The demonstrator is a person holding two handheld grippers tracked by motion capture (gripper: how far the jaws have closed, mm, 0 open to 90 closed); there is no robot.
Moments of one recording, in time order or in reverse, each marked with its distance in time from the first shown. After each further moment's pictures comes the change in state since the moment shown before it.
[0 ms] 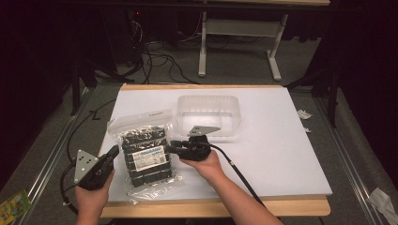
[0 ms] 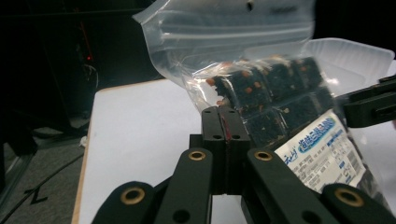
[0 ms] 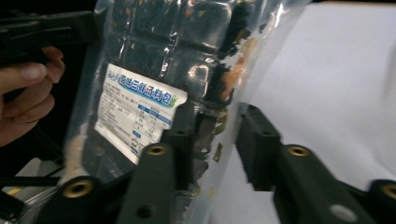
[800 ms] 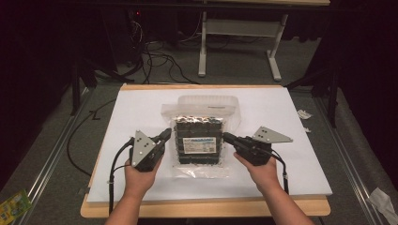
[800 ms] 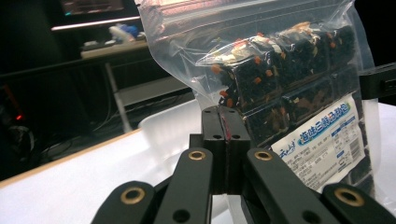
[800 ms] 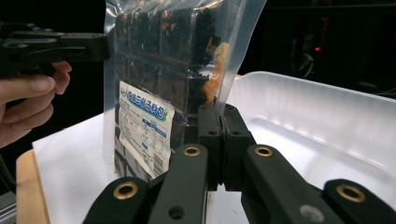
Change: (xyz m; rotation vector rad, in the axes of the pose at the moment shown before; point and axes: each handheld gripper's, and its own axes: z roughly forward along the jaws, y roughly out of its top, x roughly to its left) left arm -0.113 0.062 0.067 -0.115 -0.221 0.155; right arm -0.005 -0.007 -0.171 -0.223 -0.284 -0.111
